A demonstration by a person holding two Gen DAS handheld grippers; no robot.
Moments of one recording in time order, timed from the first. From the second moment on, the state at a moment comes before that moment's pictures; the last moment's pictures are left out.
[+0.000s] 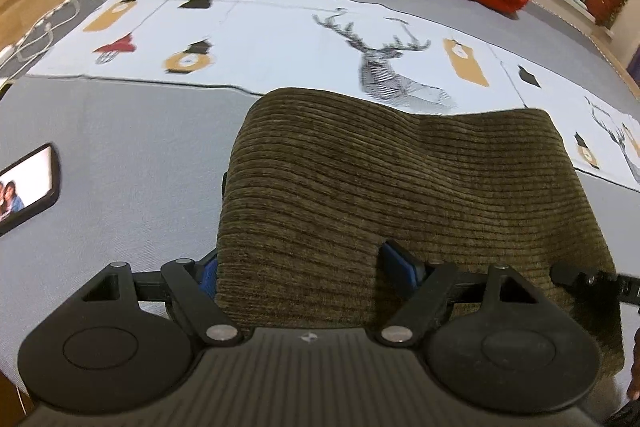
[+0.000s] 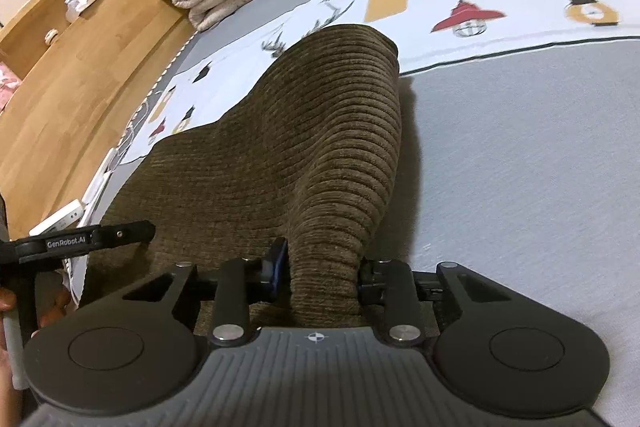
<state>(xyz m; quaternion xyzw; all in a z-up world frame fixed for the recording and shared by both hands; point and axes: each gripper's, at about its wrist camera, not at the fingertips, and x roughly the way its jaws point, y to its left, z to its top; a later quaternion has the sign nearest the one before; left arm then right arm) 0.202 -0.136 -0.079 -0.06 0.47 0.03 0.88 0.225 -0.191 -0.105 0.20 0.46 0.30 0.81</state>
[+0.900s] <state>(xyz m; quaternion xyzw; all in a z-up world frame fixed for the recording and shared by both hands) 0.286 -0.365 -0.095 0.01 0.45 -0.08 0.89 0.284 -0.400 -0.129 0.27 0.44 0.15 0.84</state>
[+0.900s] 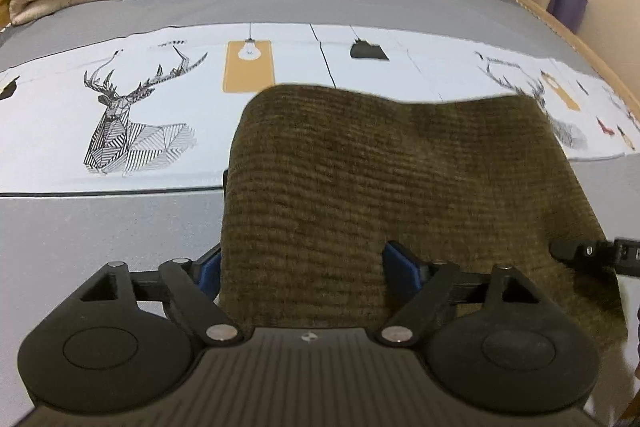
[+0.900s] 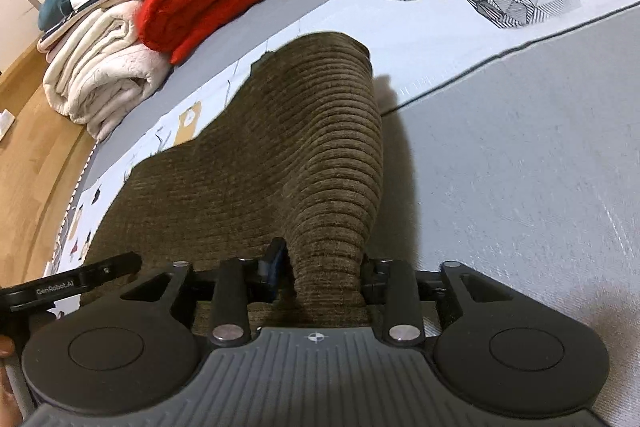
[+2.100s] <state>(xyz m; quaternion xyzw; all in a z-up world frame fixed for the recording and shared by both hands) 0.075 -0.337 -0.068 0.00 0.41 -0.03 0.91 0.054 -0.338 -0.074 0.09 0.28 0.08 0.95</state>
